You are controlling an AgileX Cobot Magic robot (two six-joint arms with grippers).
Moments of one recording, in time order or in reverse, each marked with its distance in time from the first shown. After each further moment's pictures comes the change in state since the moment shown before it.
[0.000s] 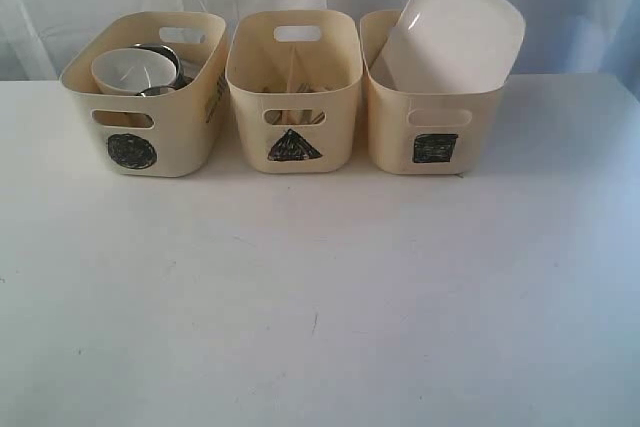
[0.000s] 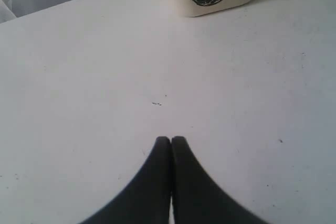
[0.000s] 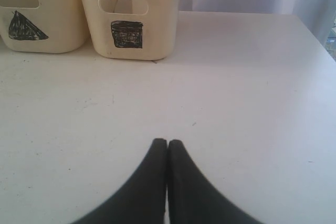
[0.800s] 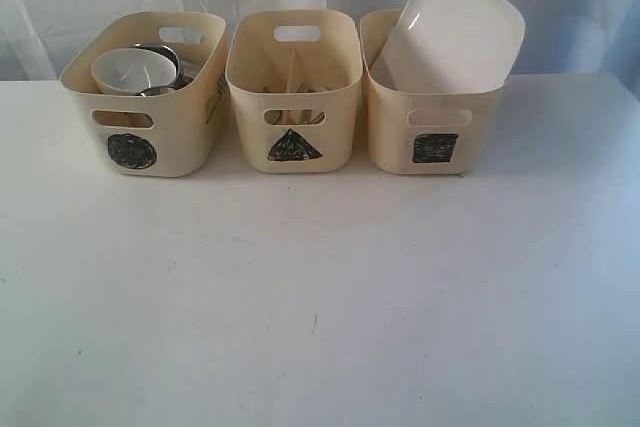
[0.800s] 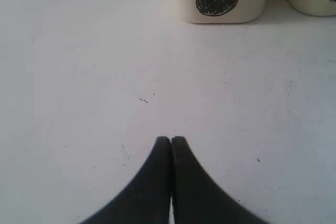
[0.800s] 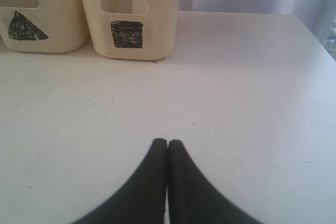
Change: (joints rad) left arm 0.000 0.000 0.000 -0.014 0.000 -0.204; right arm 0.000 0.000 0.000 0.000 0.000 0.000
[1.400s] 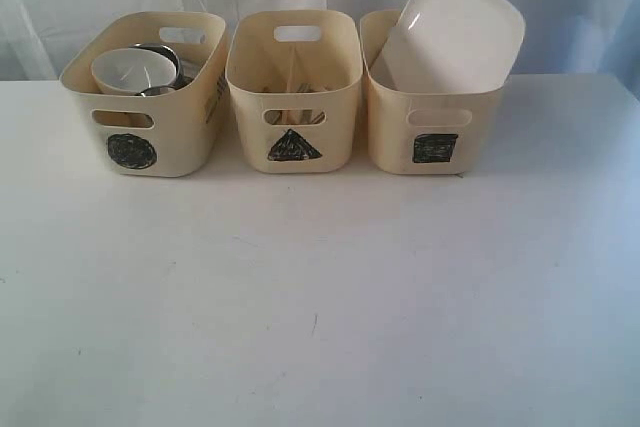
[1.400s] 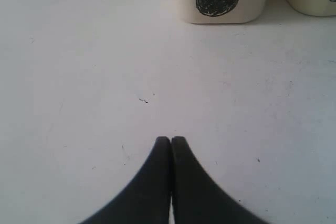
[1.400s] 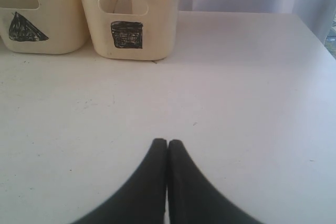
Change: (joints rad) left arm 0.000 0.000 0.000 0.000 0.000 0.000; right arm 0.000 0.000 0.000 0.000 0.000 0.007
